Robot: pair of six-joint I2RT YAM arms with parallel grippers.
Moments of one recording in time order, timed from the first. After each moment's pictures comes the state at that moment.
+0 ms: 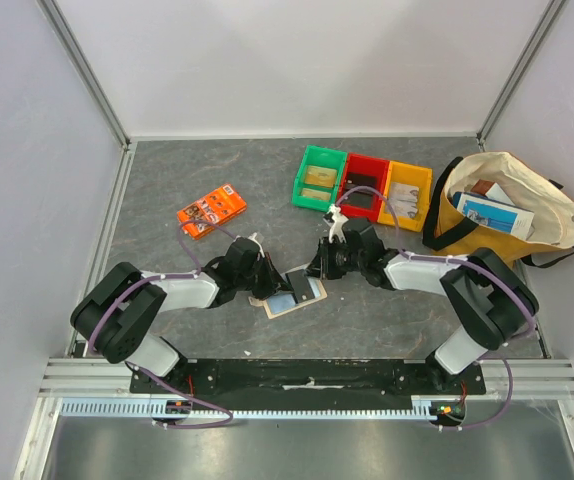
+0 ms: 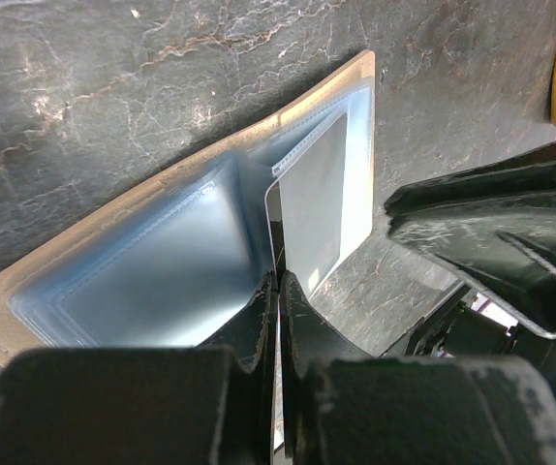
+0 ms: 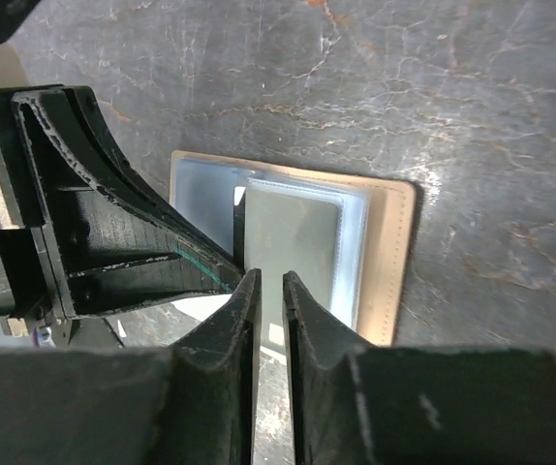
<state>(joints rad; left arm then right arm) -0.66 1.51 0.51 0.23 0.27 -1.03 0.62 1.59 0.68 0.25 -0.40 0.57</state>
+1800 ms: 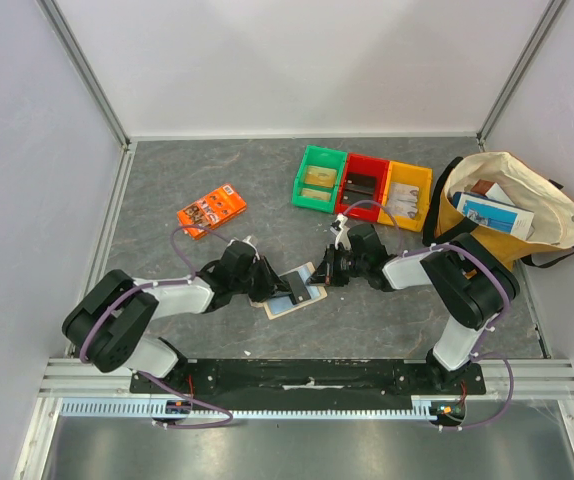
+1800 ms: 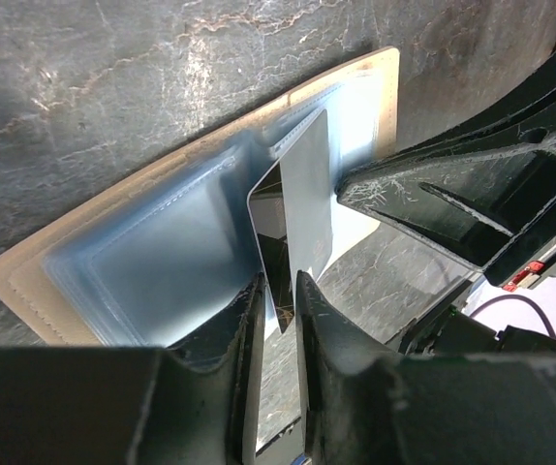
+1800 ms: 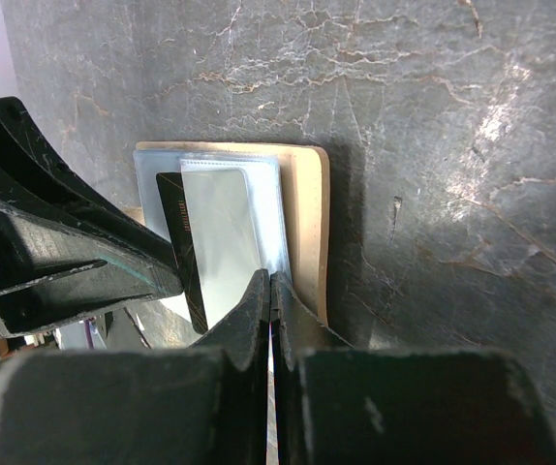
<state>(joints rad) -0.66 1.45 0.47 0.22 0.25 -1.07 0.56 1.75 0.62 0.40 -0.52 0.71</state>
